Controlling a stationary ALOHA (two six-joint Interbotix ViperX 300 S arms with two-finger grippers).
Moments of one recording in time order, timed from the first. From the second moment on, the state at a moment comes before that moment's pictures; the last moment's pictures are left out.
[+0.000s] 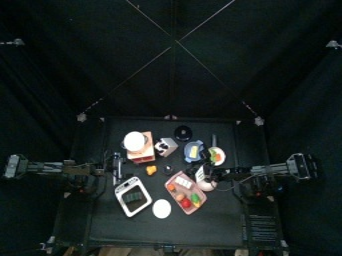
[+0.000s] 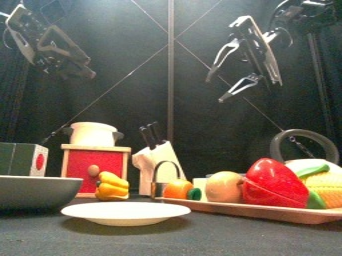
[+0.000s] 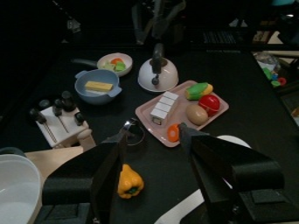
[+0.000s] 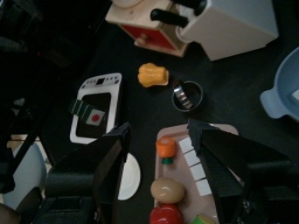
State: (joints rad) left arm 0.06 -0.87 1.10 0.73 0.05 -0.69; right arm 0.06 -0.41 0.76 -0.96 0.37 1.85
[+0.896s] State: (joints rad) left arm 0.06 -0.87 1.10 0.73 0.05 -0.69; right arm 0.30 -0.23 0.52 -0.63 0.96 1.83
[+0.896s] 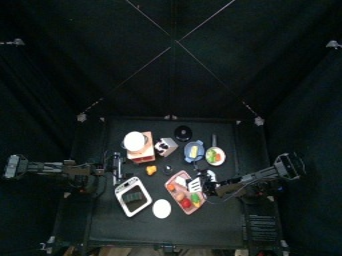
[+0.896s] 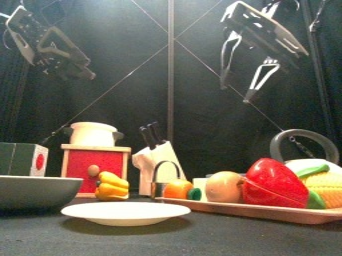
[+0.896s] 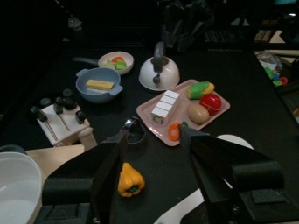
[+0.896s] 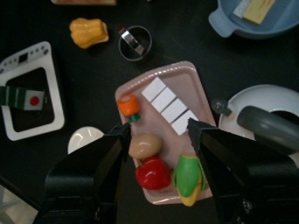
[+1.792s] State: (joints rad) left arm 0.06 -0.87 1.11 0.73 0.05 -0.69; right arm 0.33 0.03 0.49 -0.17 0.98 1.42
